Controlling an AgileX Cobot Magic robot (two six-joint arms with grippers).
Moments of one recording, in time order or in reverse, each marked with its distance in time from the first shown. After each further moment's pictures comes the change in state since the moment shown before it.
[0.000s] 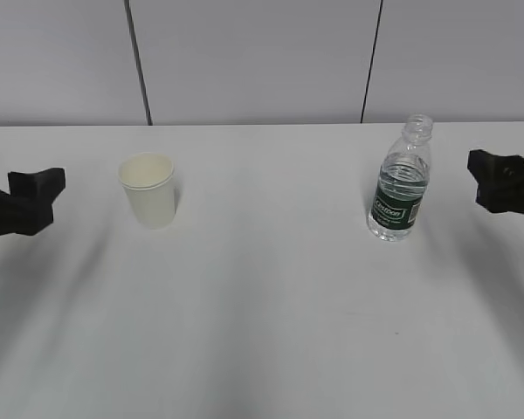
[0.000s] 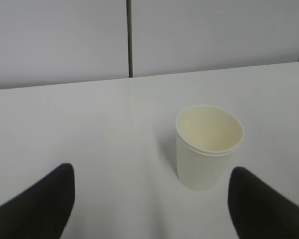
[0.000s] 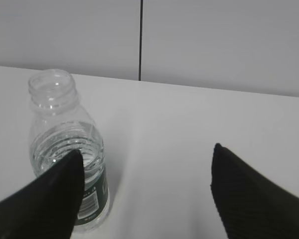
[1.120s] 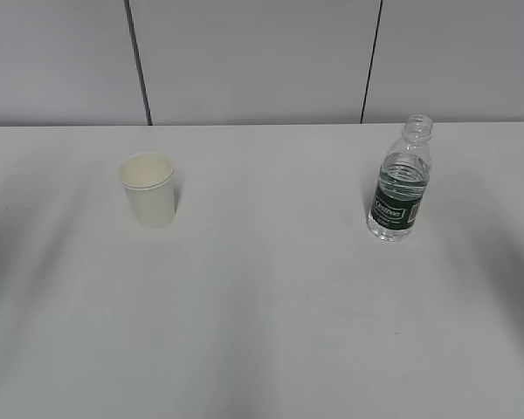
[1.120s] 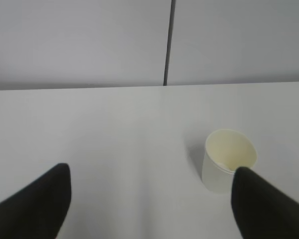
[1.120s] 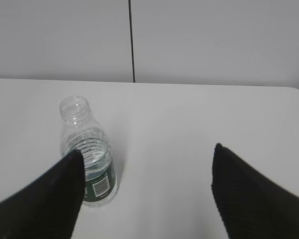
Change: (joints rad) left arm 0.155 -0.389 -0.284 0.000 0.774 0.004; right arm 0.000 -0.481 -0.053 0.112 0.590 -0.033
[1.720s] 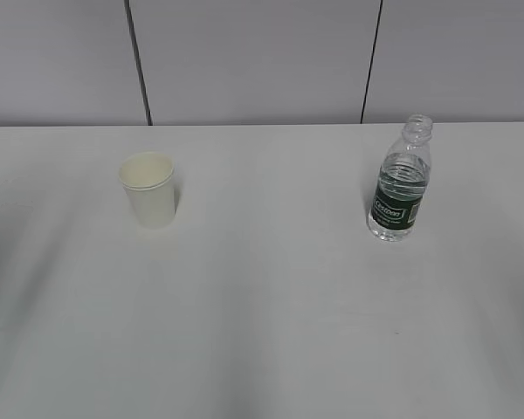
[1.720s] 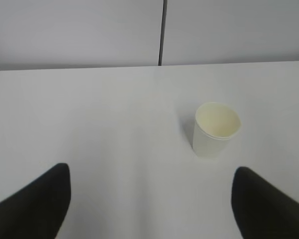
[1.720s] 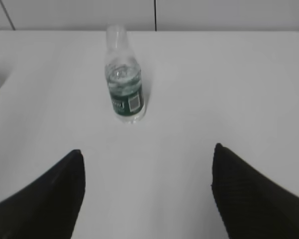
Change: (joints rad) left arm 0.000 -0.181 0.000 0.000 0.235 0.000; right arm 0.000 -0.606 0.000 0.044 0.745 0.000
